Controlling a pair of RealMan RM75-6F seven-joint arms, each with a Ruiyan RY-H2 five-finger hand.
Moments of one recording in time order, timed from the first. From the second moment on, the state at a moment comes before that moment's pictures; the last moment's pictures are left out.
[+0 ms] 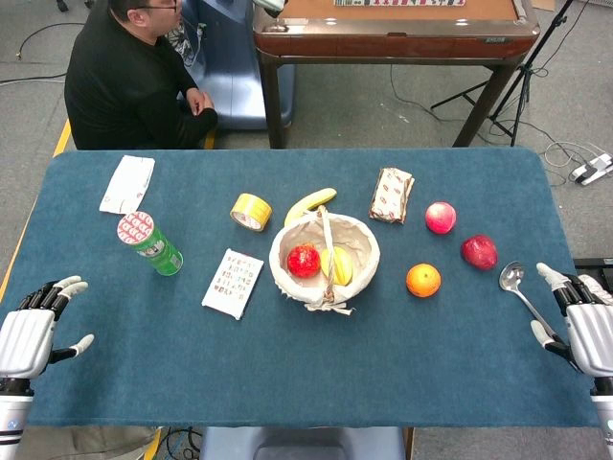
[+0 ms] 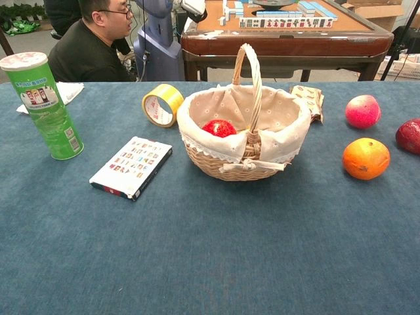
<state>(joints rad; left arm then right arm) -0.15 -1.09 -0.07 -1.71 1.47 1.45 0.12 0.08 -1.00 0.06 -1.67 -1.49 1.46 0.03</state>
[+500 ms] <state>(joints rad) -0.15 -1.09 -0.07 -1.71 1.47 1.45 0.12 0.10 -0.99 0.06 -1.68 -1.50 1.43 0.01</state>
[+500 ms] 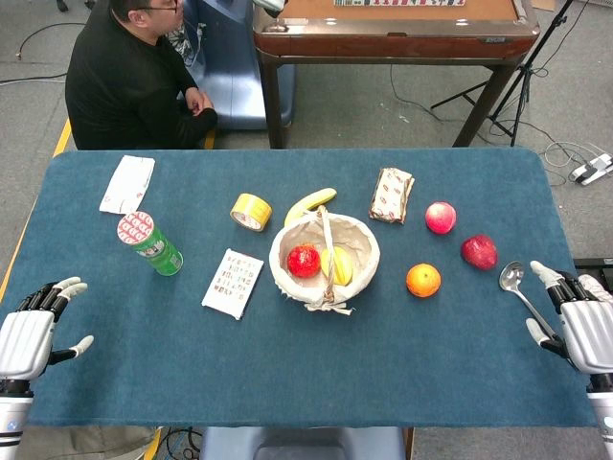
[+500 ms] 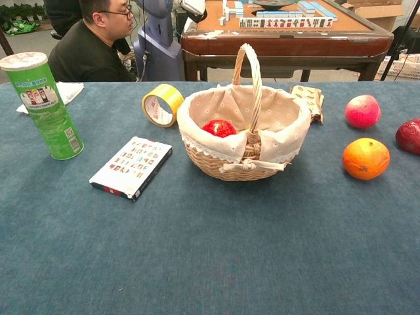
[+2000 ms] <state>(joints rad) -0.10 -1.08 -0.05 -1.70 1.45 1.48 0.11 0.61 -1.33 0.14 -1.43 -1.20 0.82 -0.17</state>
